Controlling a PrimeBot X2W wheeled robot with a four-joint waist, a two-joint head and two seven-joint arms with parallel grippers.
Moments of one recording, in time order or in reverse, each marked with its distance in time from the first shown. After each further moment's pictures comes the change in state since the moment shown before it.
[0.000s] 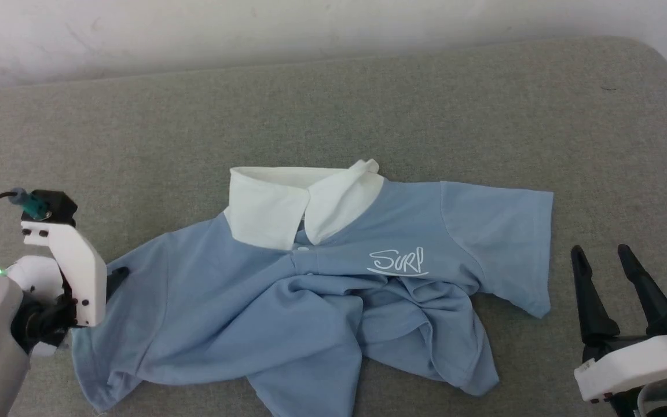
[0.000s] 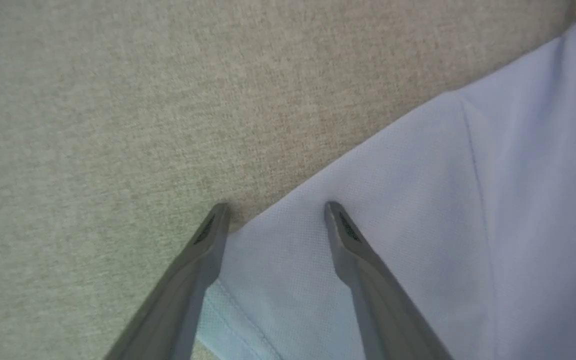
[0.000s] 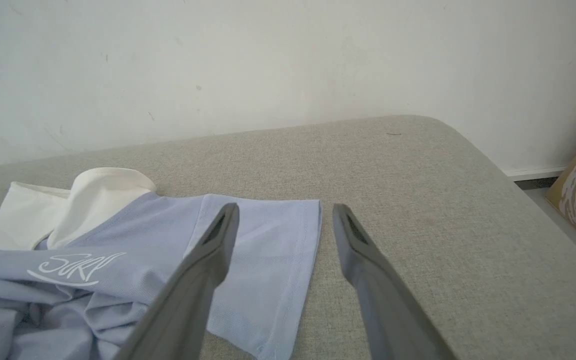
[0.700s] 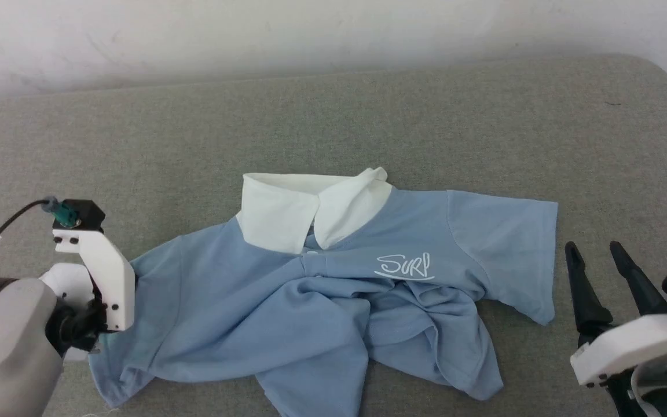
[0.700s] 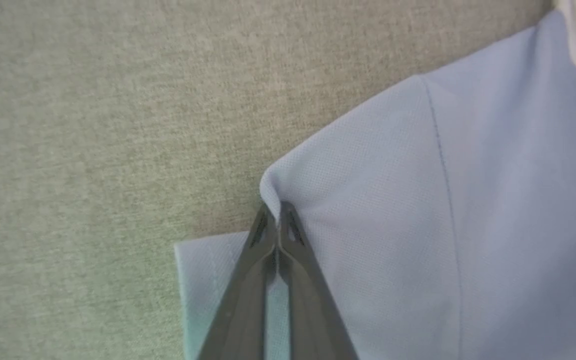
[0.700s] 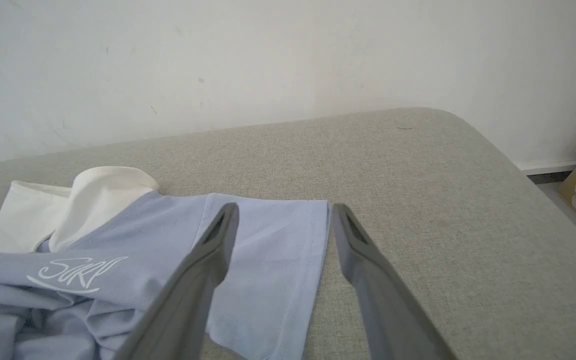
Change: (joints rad) left arm -0.039 -0.081 -0.047 0.089 0.001 -0.021 0.008; right arm -0.047 0.000 -0.005 0.062 -0.002 0.000 0.035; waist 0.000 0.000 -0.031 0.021
